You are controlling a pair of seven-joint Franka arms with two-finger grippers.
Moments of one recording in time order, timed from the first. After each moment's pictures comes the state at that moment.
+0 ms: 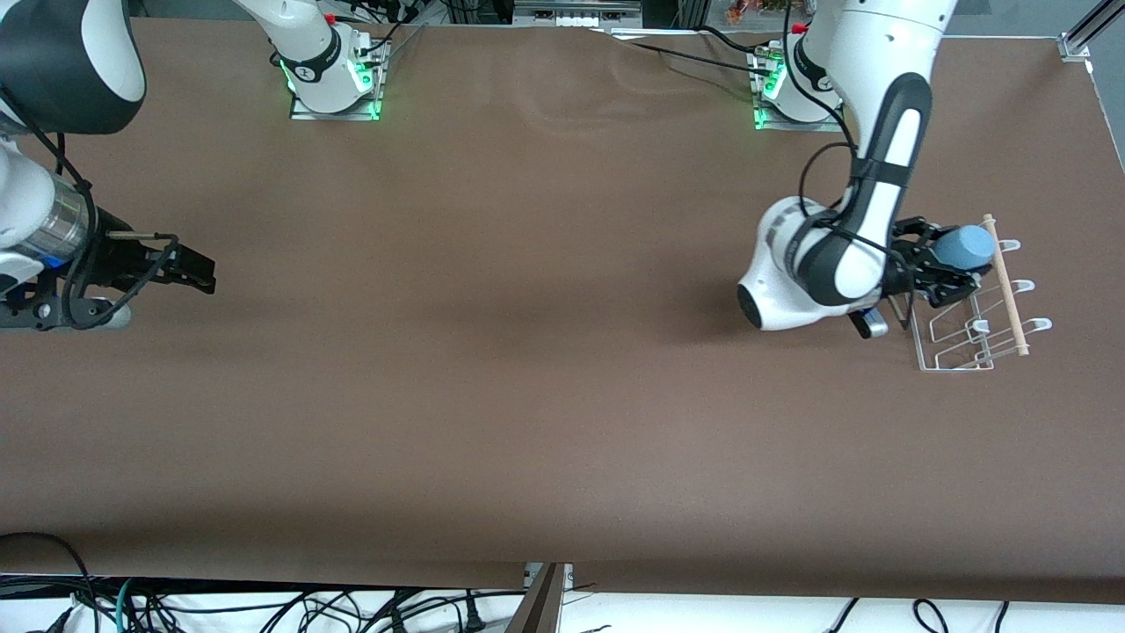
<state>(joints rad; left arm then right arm) -0.41 0.53 0.13 -1.83 1.08 1.23 0.48 0.05 0.23 0.06 -1.40 -0.05 1.62 0.07</state>
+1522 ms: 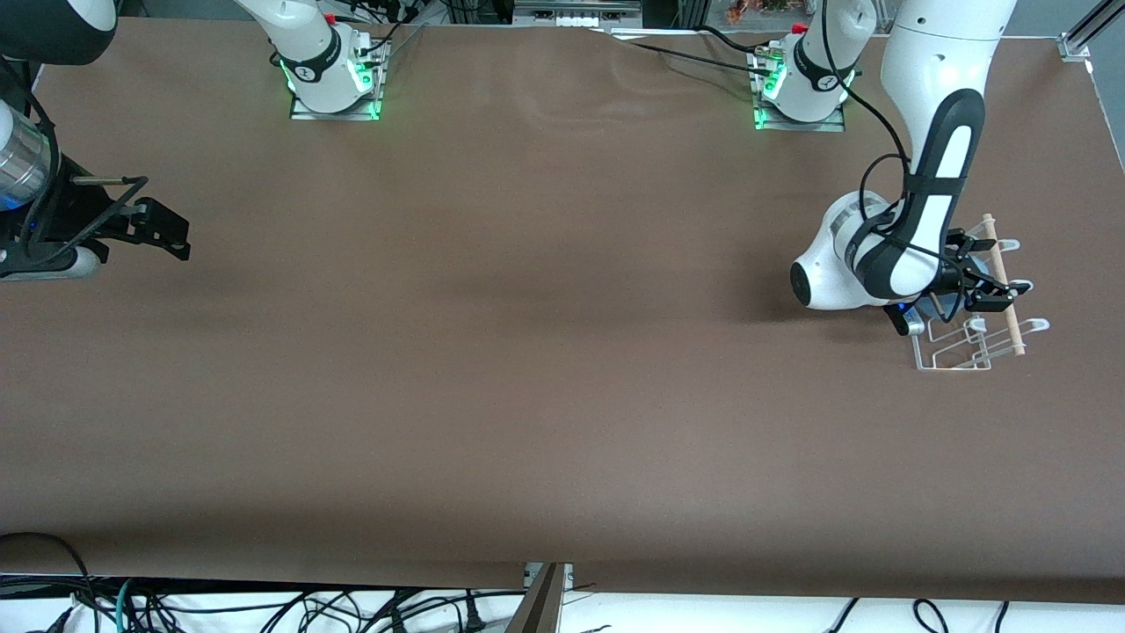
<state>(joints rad) -0.29 0.47 0.12 -2.08 1.24 1.48 0.28 0.00 0.13 0.10 -1.47 -0.06 1.62 0.03</state>
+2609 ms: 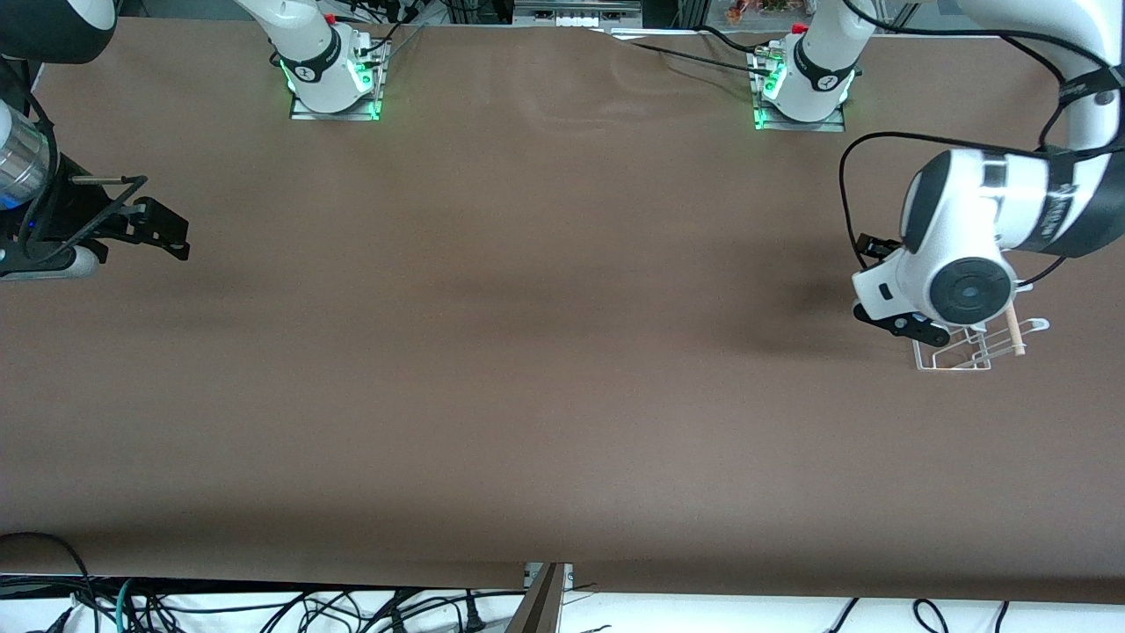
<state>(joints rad) -0.25 0.35 0.13 -1.59 0.15 1.43 0.20 0.00 0.13 0.10 -1.47 -0.06 1.62 0.03</state>
